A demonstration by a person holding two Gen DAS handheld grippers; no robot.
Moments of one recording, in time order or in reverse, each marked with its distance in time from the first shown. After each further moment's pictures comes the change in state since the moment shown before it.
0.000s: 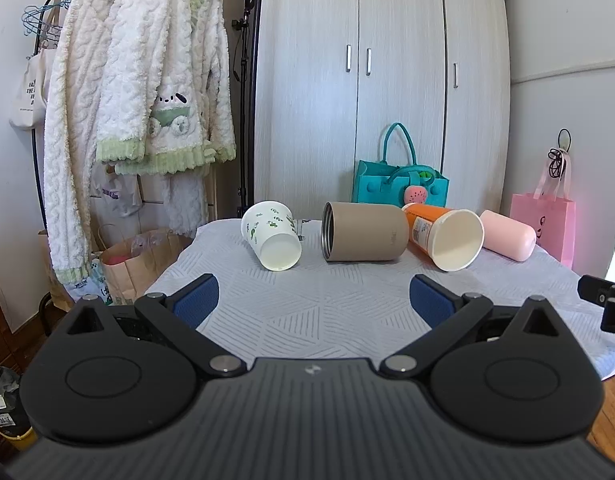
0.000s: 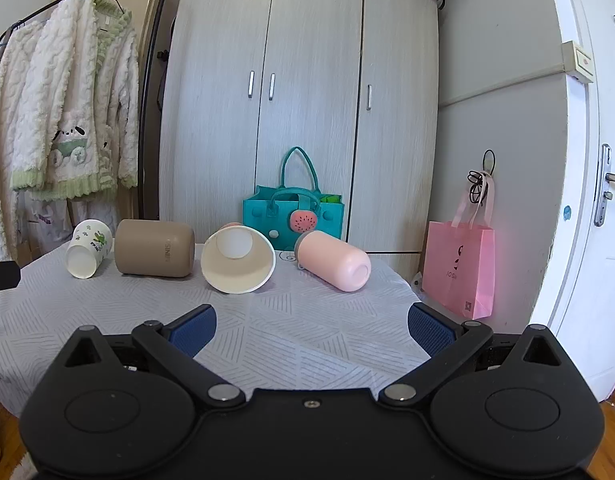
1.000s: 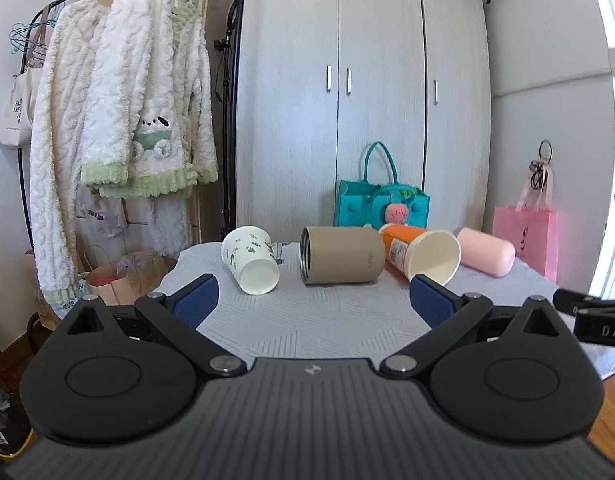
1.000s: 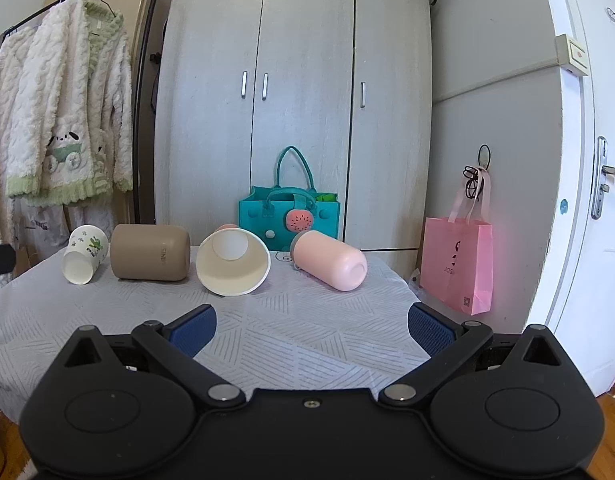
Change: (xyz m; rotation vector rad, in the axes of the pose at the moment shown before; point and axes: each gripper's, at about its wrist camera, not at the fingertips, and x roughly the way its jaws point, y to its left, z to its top) left arm -0.008 -0.006 0.005 0.015 -0.058 -0.054; right arm 0.003 -0.003 0.000 0.025 0.002 -0.010
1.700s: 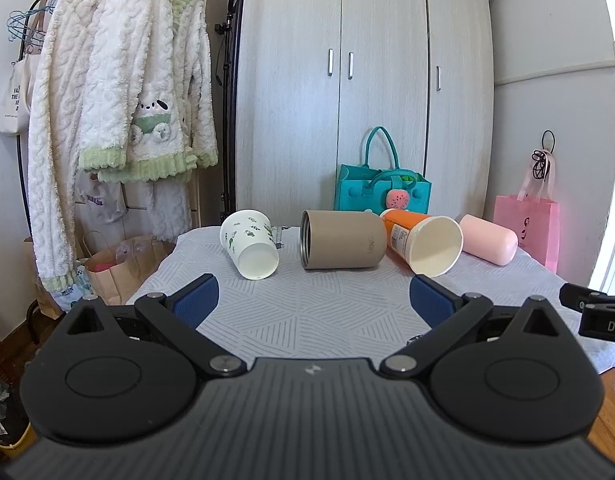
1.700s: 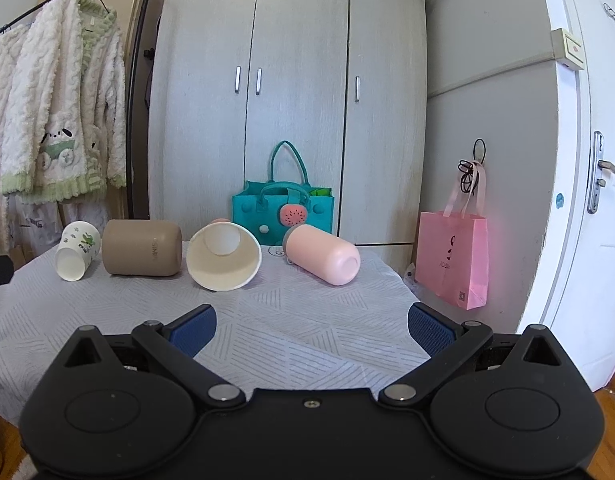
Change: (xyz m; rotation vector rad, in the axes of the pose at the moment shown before) left arm 0.004 0.003 -0.002 -0.019 0.035 -0.007; right arm 0.005 -0.006 -0.002 0.004 0.018 -0.016
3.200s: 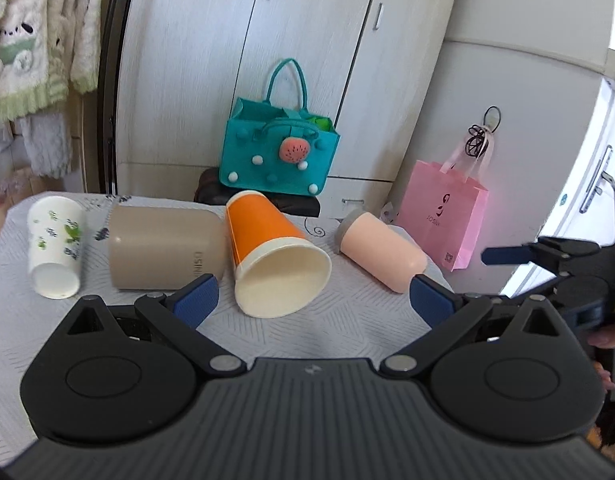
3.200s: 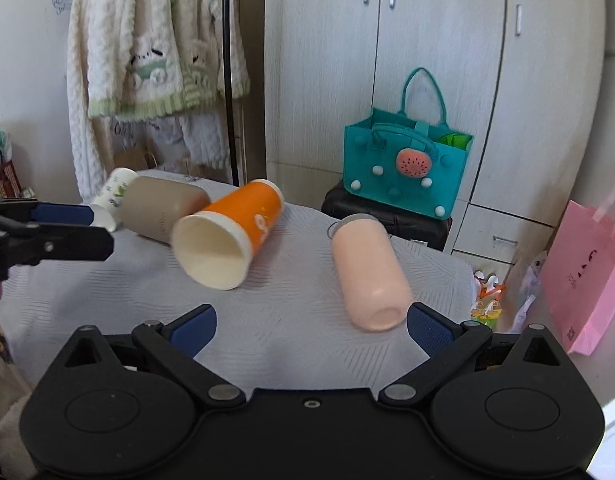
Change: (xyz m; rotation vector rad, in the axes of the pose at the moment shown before) left arm 0.144 -0.094 0.074 -0.115 0.282 -0.275; right arm 0.170 -0.087 0.104 -0.241 0.326 0.520
